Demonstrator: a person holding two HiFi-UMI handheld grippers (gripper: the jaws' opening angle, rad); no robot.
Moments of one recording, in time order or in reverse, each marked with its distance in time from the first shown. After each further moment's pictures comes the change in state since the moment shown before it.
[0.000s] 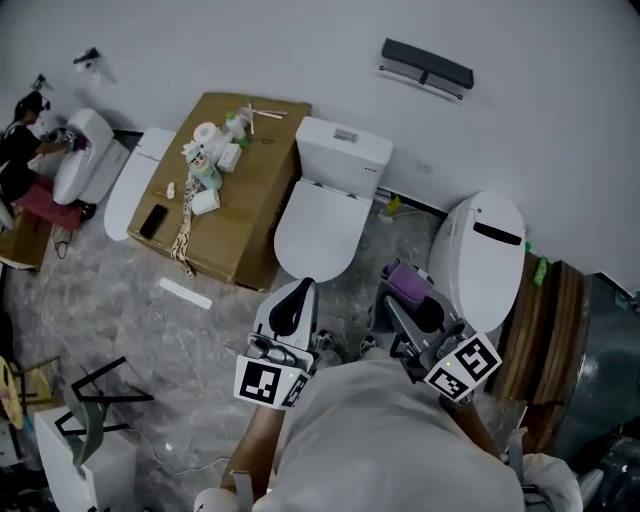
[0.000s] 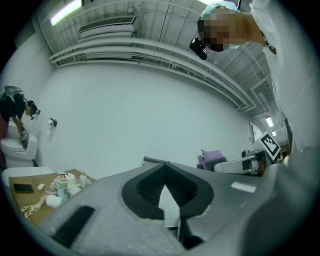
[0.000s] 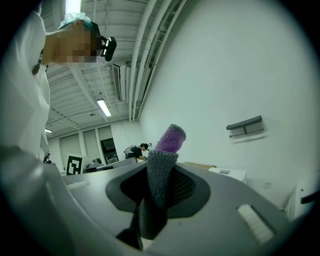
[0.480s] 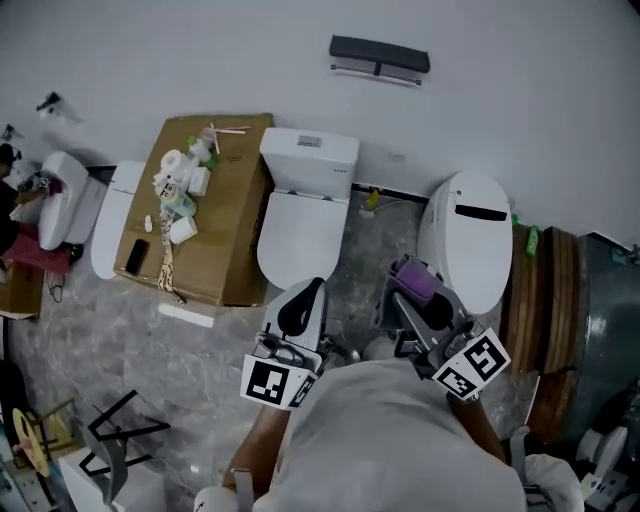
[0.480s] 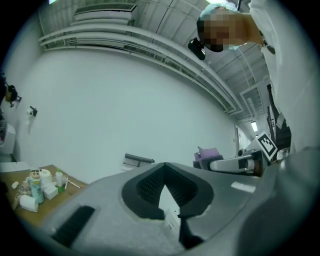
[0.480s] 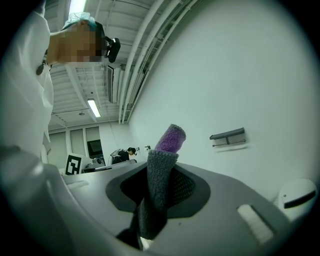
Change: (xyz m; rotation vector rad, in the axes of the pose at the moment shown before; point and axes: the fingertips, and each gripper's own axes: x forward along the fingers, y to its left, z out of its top) left arm 0.060 -0.043 -0.004 -0.013 0.035 -0.182; right arm -0.036 -0.043 0.027 -0.025 -0.065 -0.137
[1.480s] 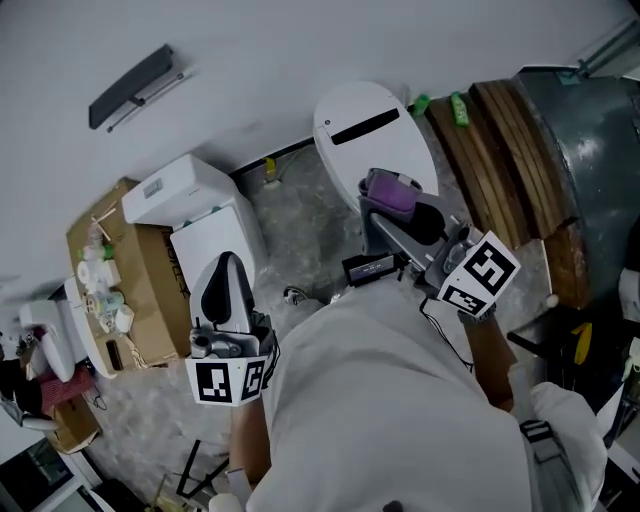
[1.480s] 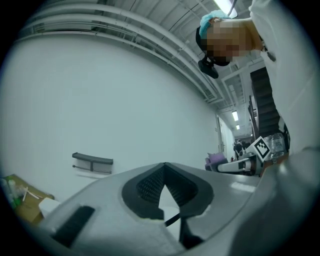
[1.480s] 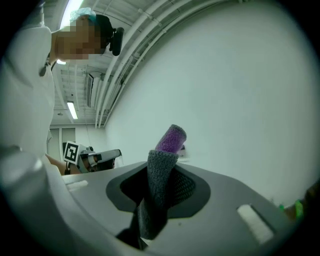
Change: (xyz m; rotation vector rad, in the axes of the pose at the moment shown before) left arm 0.245 -0.166 -0.050 0.099 0.087 -0.208; right arm -0.217 -0.292 0.044 -0.008 -0.082 -0.277
